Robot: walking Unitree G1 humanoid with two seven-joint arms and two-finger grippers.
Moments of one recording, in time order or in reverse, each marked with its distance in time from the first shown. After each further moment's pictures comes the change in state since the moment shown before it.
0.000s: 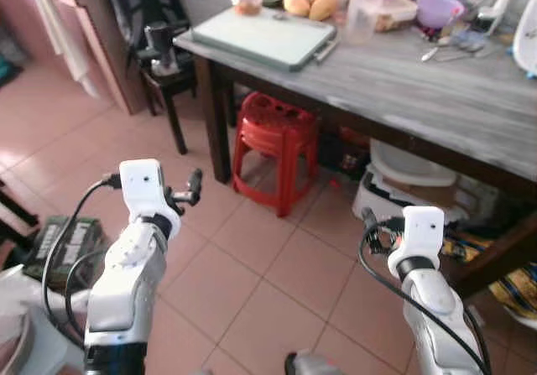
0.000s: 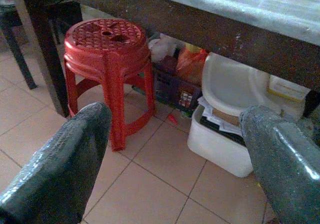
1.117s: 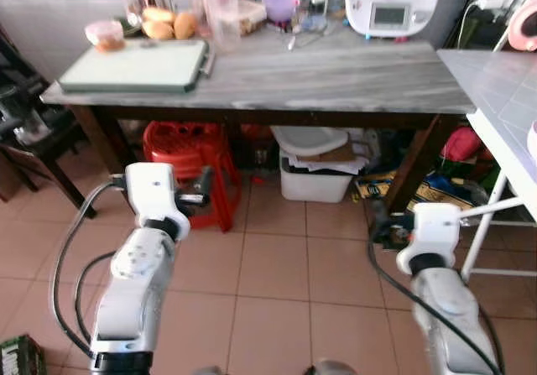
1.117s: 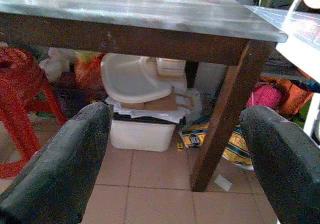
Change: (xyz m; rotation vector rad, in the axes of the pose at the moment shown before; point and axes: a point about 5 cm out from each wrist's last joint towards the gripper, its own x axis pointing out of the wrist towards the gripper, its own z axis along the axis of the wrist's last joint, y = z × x) left arm -0.006 -0.005 -0.002 0.023 -0.047 -0.006; right arm -0.005 -0.004 0.017 -0.018 -0.077 -0.014
